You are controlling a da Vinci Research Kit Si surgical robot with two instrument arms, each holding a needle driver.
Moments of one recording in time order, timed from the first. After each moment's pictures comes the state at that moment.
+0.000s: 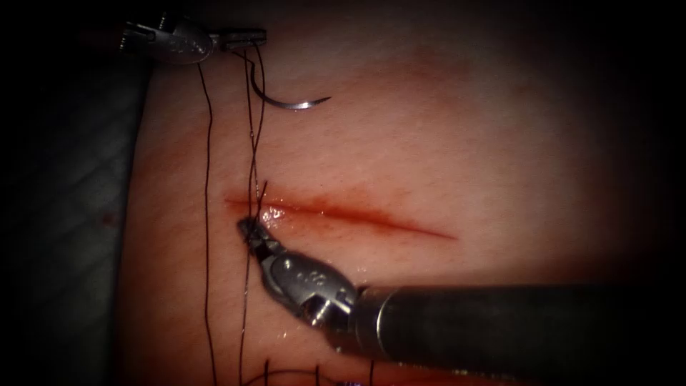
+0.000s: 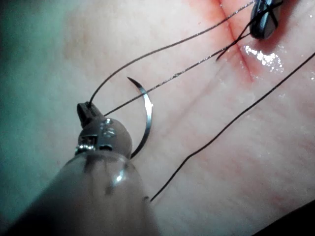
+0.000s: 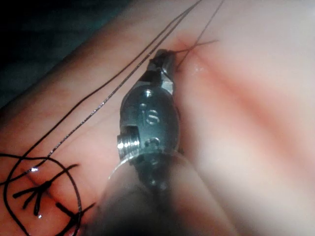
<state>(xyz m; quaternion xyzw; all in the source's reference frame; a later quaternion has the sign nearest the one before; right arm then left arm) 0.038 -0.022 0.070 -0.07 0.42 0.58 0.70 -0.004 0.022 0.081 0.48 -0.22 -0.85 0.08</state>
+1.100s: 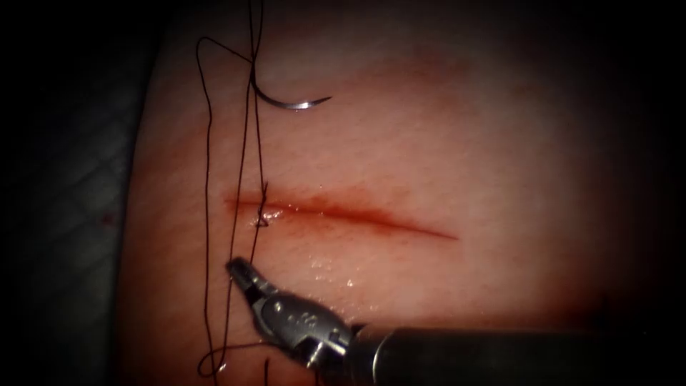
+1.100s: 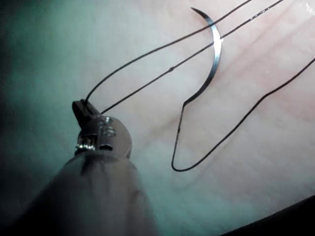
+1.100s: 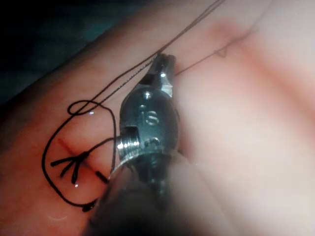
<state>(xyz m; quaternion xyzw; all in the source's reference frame) 0.039 -0.025 0.068 -0.05 0.42 0.56 0.71 -0.004 0.030 0.089 0.49 -0.23 -0.84 0.06</state>
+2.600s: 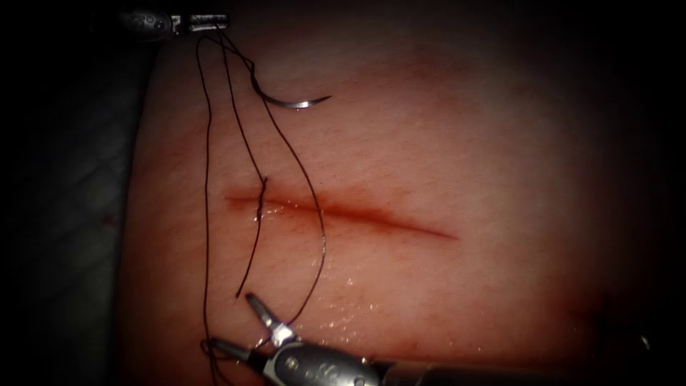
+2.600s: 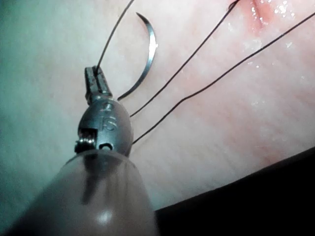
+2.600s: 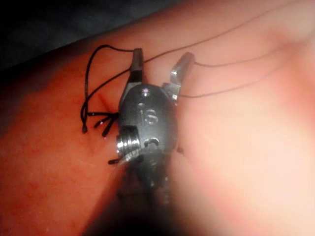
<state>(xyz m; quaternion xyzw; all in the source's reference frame) 0.036 -0.028 0.063 -0.07 0.50 0.44 0.74 0.002 0.020 0.081 0.61 -0.07 -0.78 0.05</state>
